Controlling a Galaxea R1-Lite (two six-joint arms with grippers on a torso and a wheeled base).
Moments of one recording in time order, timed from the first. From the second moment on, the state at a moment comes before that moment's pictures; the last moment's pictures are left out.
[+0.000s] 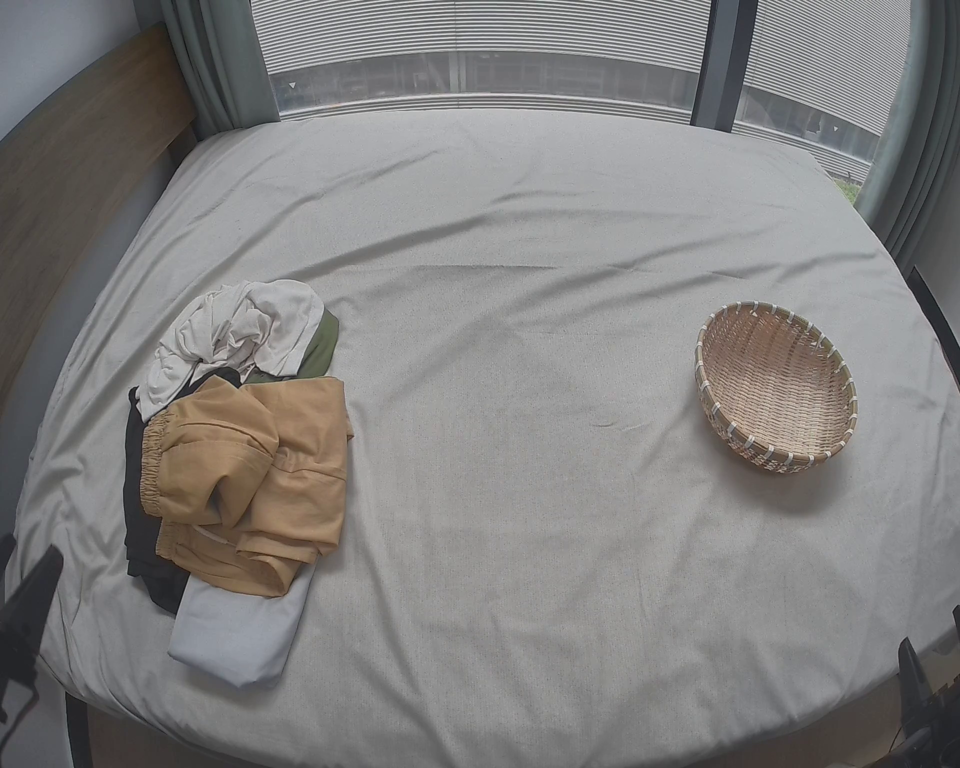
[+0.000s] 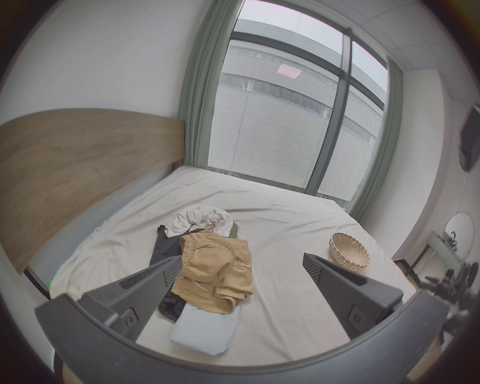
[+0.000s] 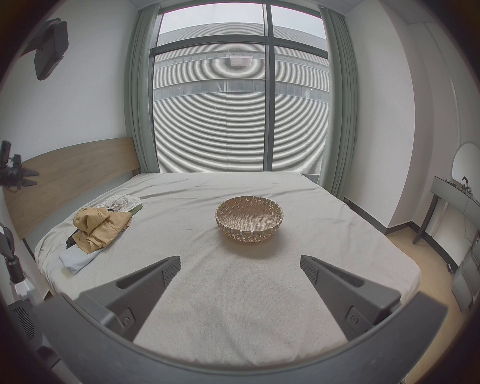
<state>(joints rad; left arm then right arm) -0.04 0.55 -0.35 -0.15 -0.06 -0.23 -0.01 0.02 -0.02 0.00 -0.03 0.00</state>
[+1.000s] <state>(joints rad) 0.51 1.46 -0.49 -0.69 -0.73 -0.31 -0.01 0.02 -0.02 0.00 -0.02 0.00</state>
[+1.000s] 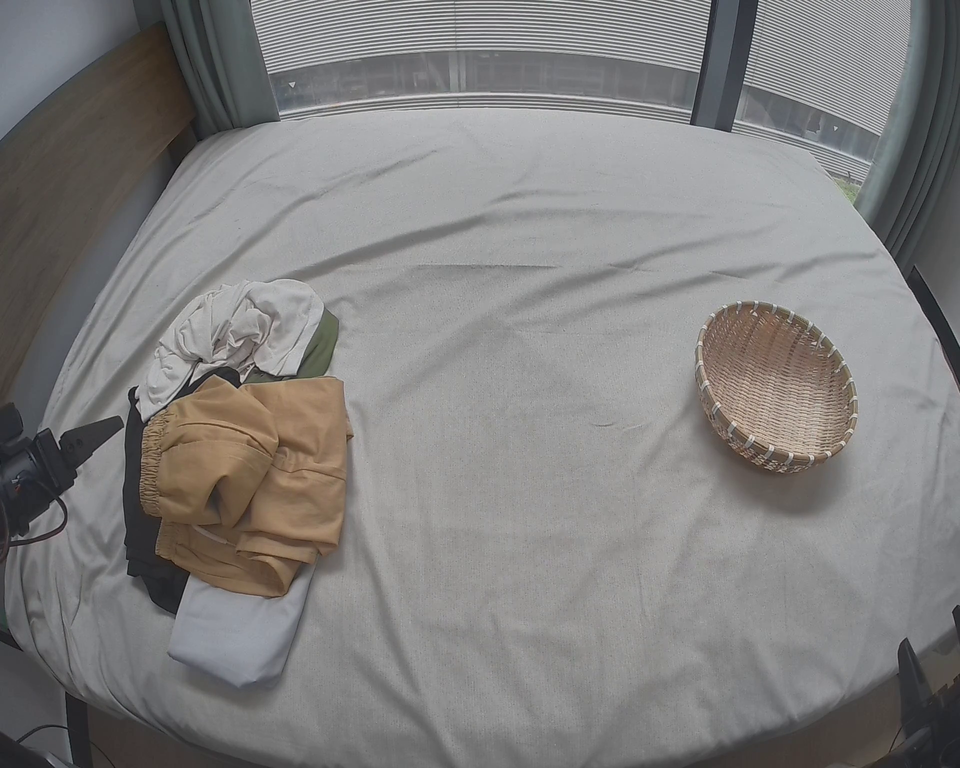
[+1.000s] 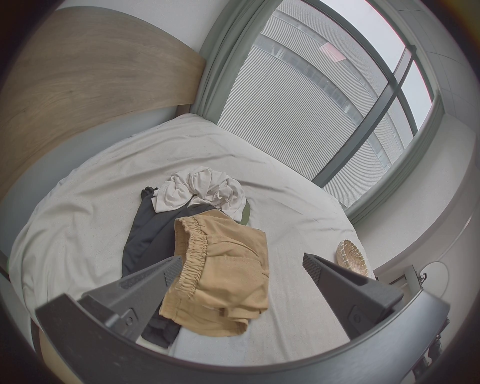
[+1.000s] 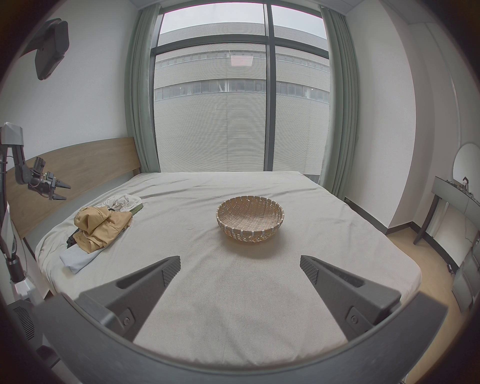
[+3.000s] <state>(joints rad) 0.32 1.94 -0.66 -0.94 -0.64 -0.41 -0.01 0.02 -0.02 0.00 -0.02 0.00</state>
